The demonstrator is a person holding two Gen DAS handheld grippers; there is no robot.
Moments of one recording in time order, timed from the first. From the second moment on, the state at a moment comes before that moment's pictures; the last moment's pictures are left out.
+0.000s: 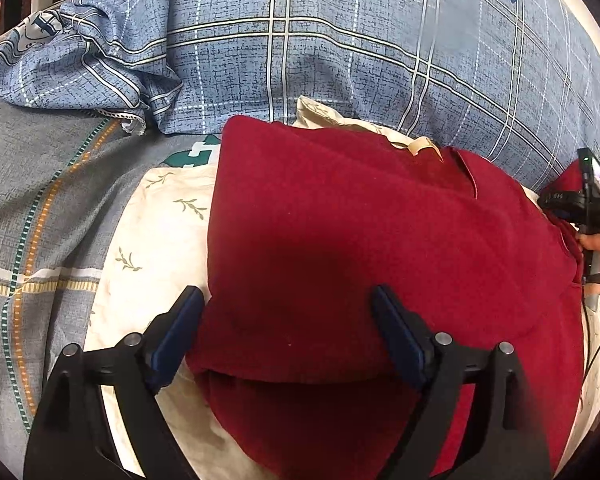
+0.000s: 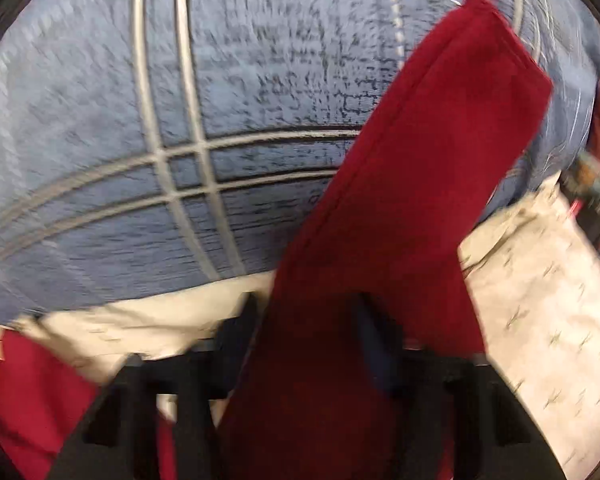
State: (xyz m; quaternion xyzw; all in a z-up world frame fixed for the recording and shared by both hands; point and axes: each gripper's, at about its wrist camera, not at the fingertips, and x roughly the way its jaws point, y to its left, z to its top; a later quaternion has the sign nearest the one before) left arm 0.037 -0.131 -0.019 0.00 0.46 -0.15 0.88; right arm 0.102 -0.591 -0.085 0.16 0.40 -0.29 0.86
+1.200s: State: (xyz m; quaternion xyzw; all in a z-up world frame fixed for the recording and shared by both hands) left arm 0.027 -0.111 0.022 -0.07 0.41 -0.17 0.89; right arm -0.040 -0.324 -0.052 0.06 0.36 0.12 0.92
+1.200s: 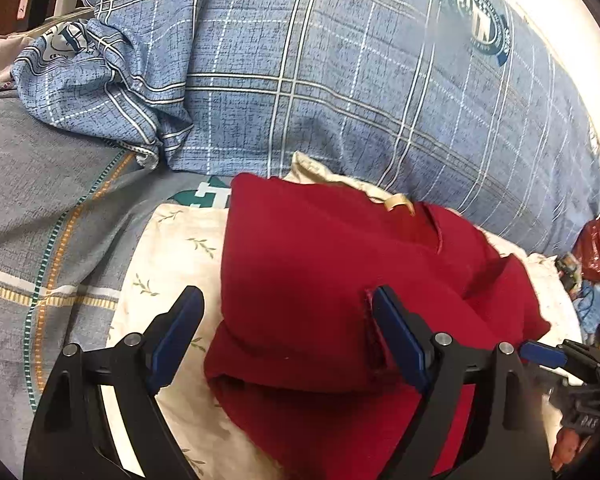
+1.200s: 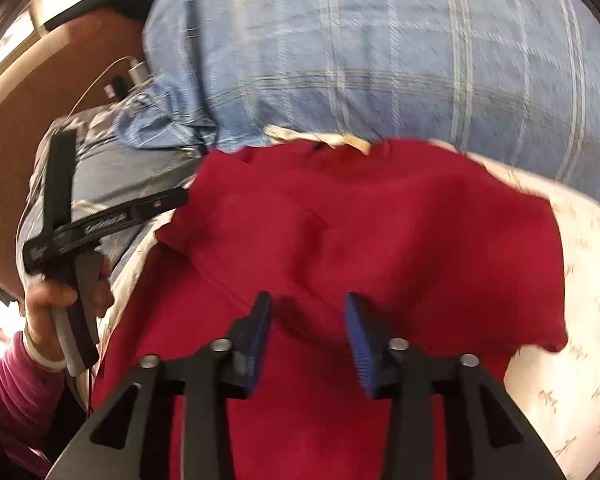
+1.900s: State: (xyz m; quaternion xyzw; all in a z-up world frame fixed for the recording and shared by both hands) left arm 0.015 -0.192 0.034 0.03 0.42 -0.27 0.87; right arm -0.098 -0.399 -0.045 0.17 0.33 0.06 0.93
